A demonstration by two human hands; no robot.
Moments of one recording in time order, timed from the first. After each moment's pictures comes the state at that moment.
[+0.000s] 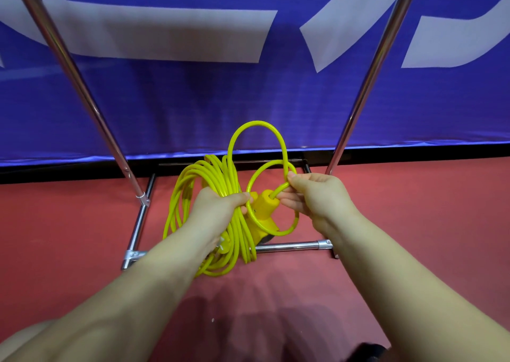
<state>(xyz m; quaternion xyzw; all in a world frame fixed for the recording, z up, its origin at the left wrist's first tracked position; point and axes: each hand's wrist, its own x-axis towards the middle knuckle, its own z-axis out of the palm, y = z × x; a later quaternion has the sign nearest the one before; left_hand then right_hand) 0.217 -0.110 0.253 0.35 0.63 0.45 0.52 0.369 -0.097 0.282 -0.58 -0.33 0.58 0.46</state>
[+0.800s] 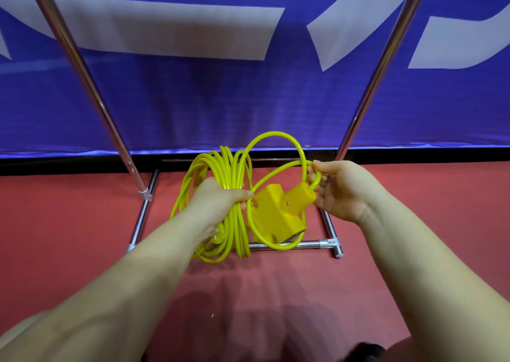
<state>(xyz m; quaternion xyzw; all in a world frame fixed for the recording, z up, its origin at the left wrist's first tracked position) 0.204 -0.100 0.254 0.41 0.64 0.40 0.52 0.401 -0.079 0.297 -0.53 -0.26 0.70 0.39</state>
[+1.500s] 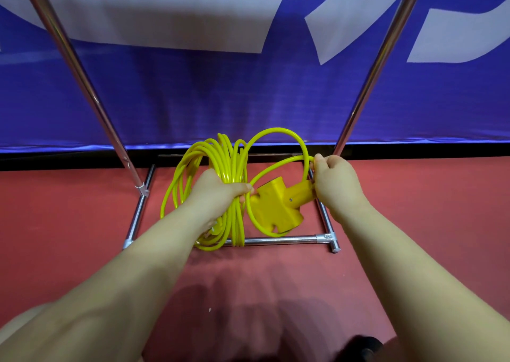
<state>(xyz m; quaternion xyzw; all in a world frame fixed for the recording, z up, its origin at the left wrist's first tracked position) 0.211 -0.098 0.257 0.45 0.61 0.41 0.50 0.395 -0.077 0.271 -0.71 -0.54 0.27 0.37</state>
